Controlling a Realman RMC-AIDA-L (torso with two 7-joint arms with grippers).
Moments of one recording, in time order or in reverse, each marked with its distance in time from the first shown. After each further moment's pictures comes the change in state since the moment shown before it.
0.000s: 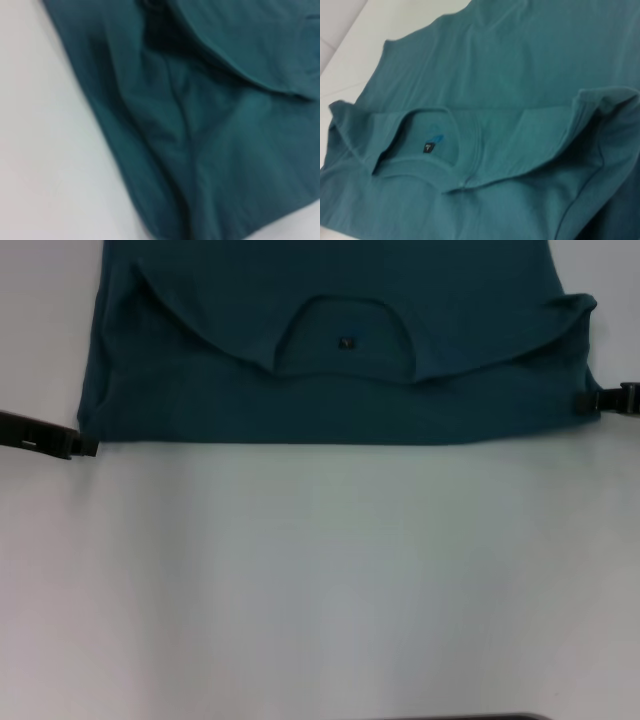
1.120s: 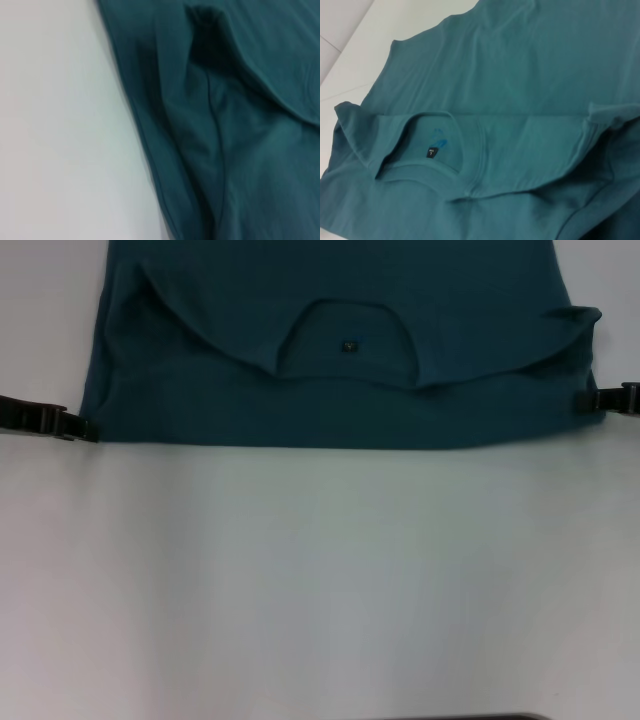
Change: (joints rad) left arm -0.032 0.029 -0.031 0.050 0.007 -0.021 -0.137; right arm -0.006 0.005 0.016 -0.005 0.003 -0.009 -0.013
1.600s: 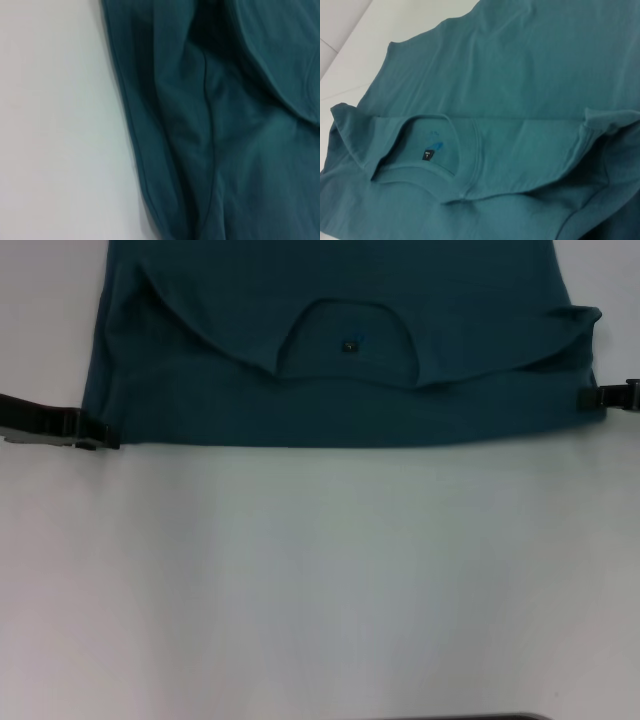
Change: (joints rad) left arm -0.041 0.007 -0.003 0.092 0.000 -0.015 -0.064; right arm 0.002 -0.006 -0.003 -0.004 0.000 0.004 -0.002
